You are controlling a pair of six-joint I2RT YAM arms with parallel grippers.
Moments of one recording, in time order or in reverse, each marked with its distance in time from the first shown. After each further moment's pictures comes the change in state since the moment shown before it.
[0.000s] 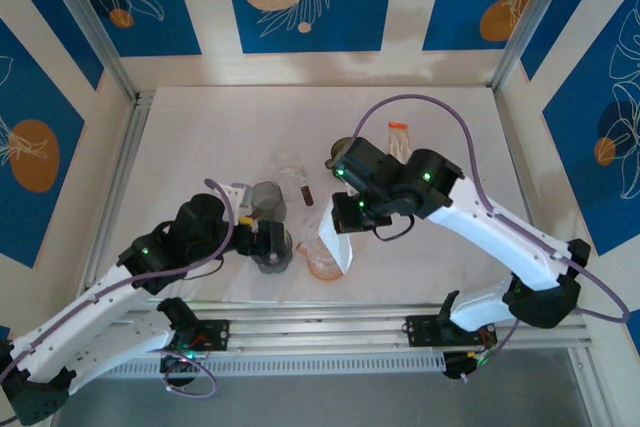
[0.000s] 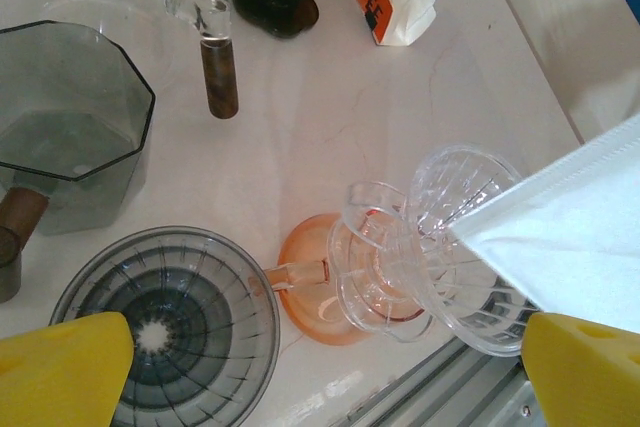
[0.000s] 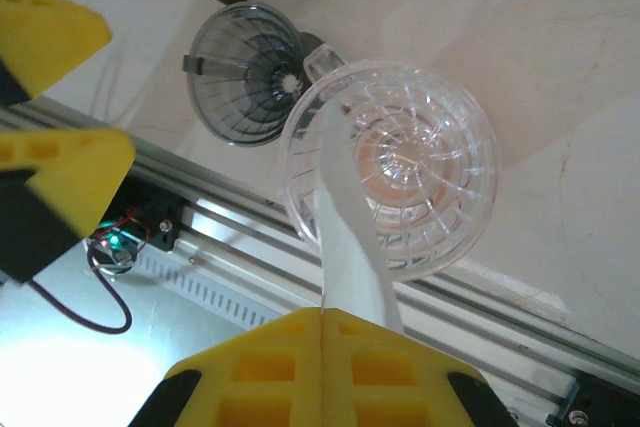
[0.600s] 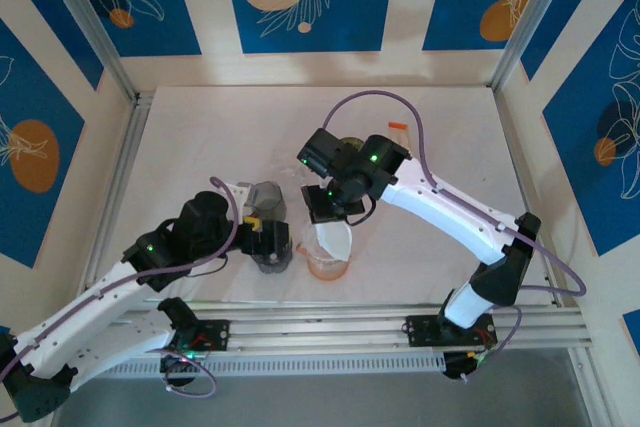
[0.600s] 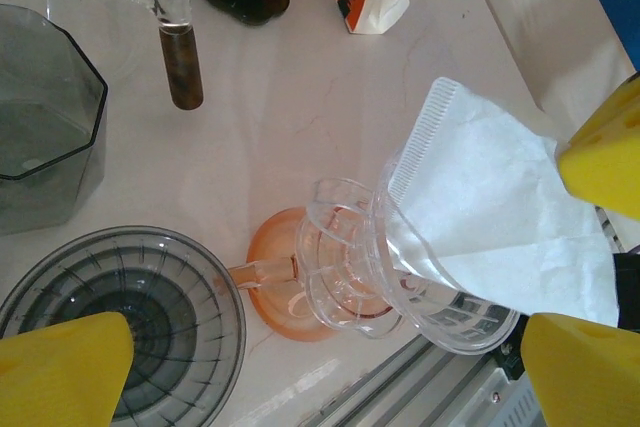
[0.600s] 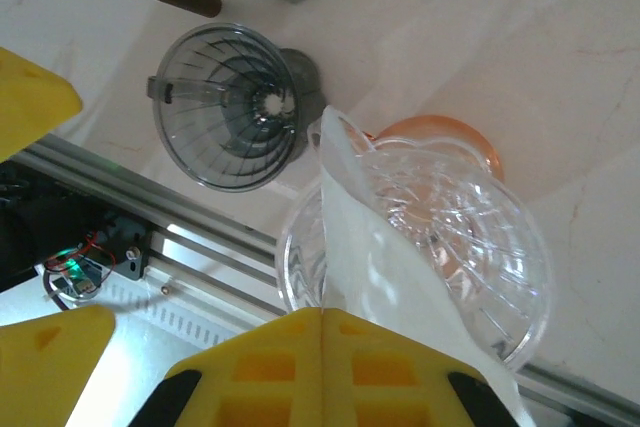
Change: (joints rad) left arm 0.000 0.031 0.000 0.038 0.053 -0.018; right arm -0.009 0.208 0.083 0.038 -0.008 -0.073
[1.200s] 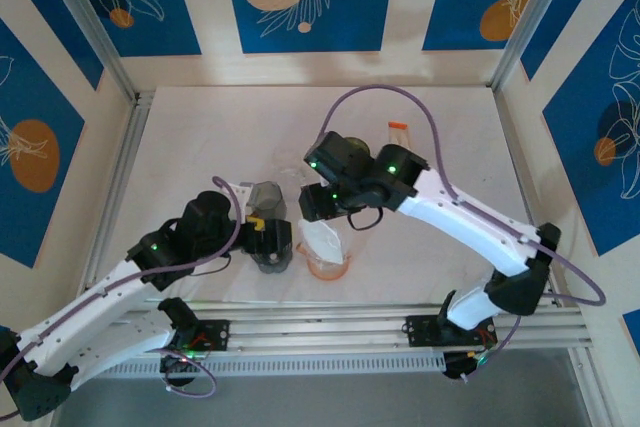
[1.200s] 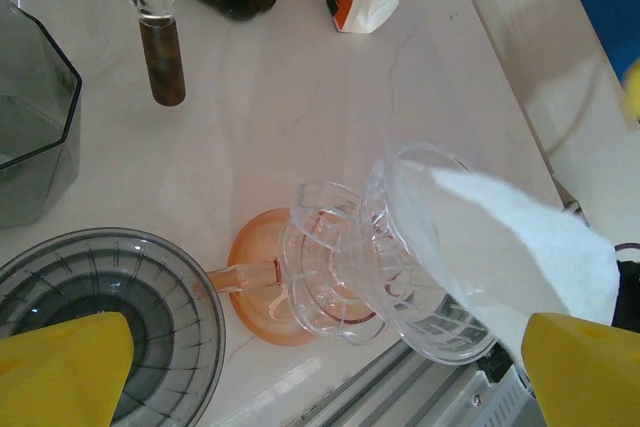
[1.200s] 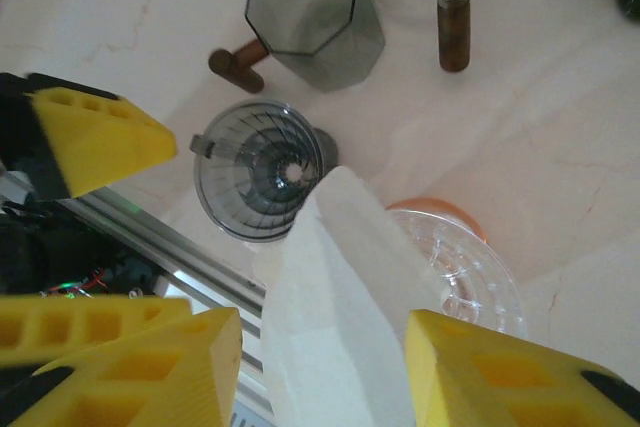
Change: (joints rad) left arm 0.000 0.015 -0.018 0.047 0.026 -0.035; right arm 0.042 -0.133 -0.063 0.131 0.136 -0.074
